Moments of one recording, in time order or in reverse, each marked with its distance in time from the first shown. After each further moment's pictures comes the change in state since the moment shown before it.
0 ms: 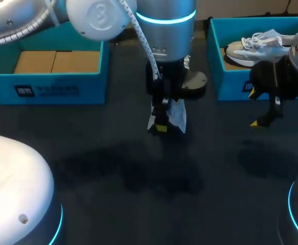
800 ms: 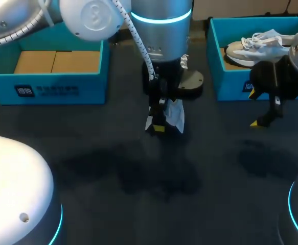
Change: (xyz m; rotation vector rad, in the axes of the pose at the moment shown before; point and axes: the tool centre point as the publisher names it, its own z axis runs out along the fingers) left arm 0.004 0.006 -0.001 -0.002 -0.005 0.001; right arm 0.000 0.000 0.000 0.000 0.000 0.000
